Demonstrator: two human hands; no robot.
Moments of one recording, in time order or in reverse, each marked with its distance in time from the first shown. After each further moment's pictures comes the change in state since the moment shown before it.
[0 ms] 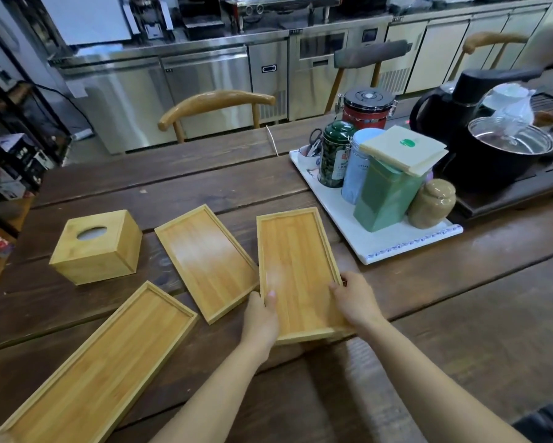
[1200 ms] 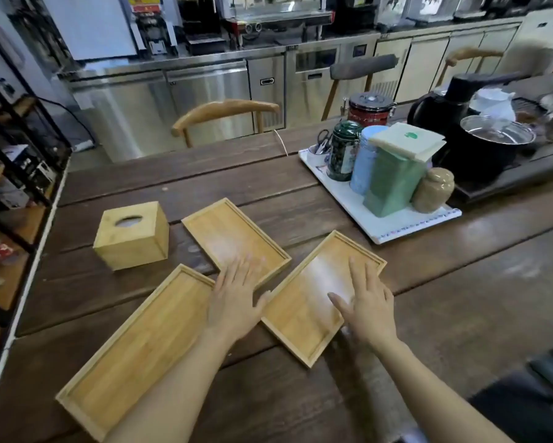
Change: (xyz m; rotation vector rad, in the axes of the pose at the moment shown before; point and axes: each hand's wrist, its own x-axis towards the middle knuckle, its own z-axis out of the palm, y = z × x) left_hand 0.012 -0.052 -0.112 1.033 0.138 0.822; right_hand -0.069 0.040 0.043 -0.515 0.231 -0.331
